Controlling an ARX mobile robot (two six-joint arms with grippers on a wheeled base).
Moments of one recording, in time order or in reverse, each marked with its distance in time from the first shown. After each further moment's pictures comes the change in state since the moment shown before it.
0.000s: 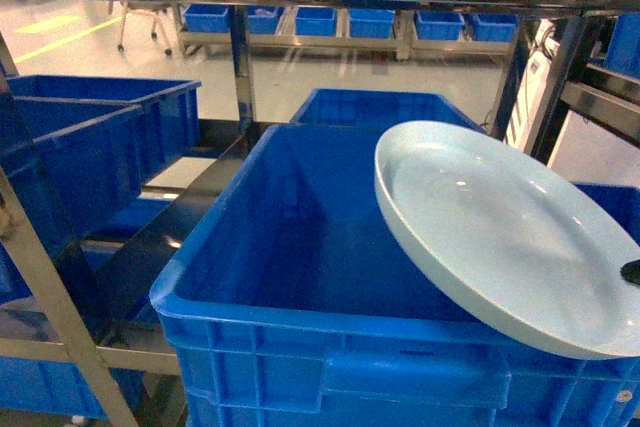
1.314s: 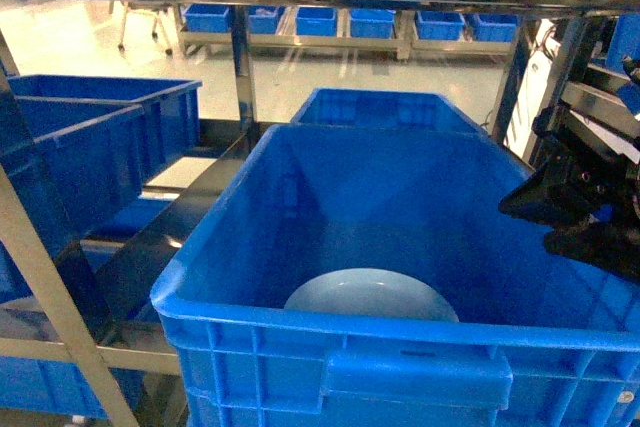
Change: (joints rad) left arm 0.000 0.000 0.000 0.000 0.000 0.000; right arm 0.130 0.261 0.269 -0.042 0.093 -0.081
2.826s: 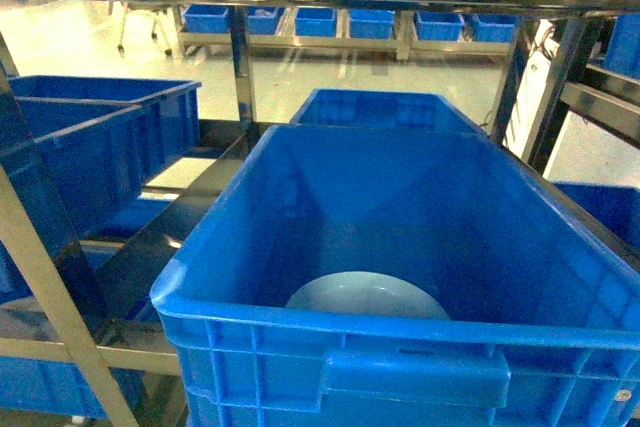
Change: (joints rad) left arm 0.002 0.000 0.000 0.000 0.000 0.000; right arm -0.031 -1.423 -0.718 0.035 0.435 -0.610
